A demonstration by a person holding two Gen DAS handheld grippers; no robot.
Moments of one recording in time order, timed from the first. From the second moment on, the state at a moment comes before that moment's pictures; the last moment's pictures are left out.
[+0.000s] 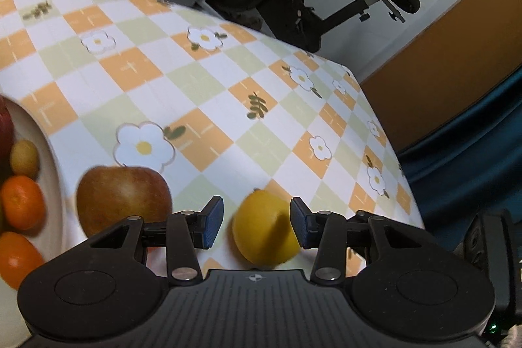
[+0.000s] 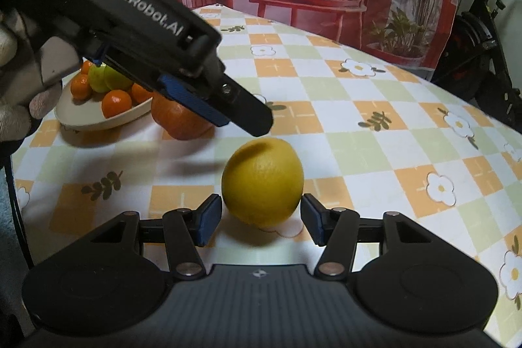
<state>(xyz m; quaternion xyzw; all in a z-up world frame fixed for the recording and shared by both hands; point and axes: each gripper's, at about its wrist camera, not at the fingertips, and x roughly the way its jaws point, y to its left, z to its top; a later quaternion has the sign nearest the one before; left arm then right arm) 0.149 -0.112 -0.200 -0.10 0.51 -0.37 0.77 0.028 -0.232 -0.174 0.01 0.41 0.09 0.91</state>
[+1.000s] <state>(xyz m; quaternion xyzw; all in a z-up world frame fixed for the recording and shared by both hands) 0.154 -0.098 -0.194 -0.10 0.50 -0.37 0.78 0.028 -0.225 -0.174 0.03 0.36 0.10 0.93</state>
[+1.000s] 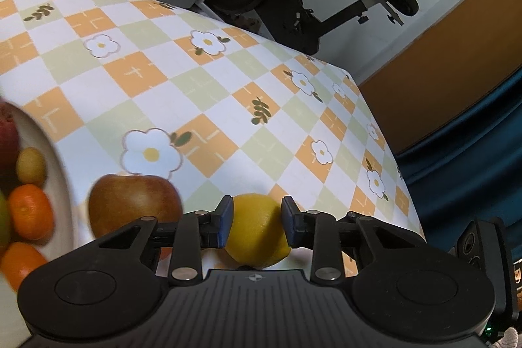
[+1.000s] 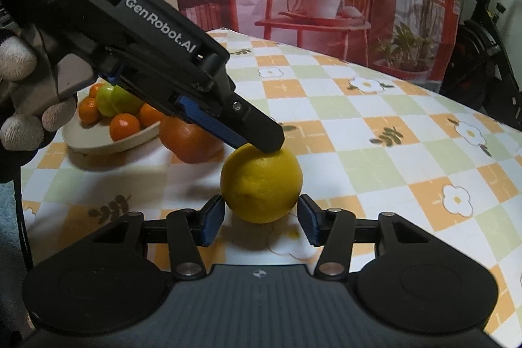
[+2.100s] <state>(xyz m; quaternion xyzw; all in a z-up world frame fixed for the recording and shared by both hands) 0.133 -0.001 -0.139 -0.13 0.46 -0.32 0.82 0.041 -0.160 -0.130 0.03 0.30 0.15 0.94</state>
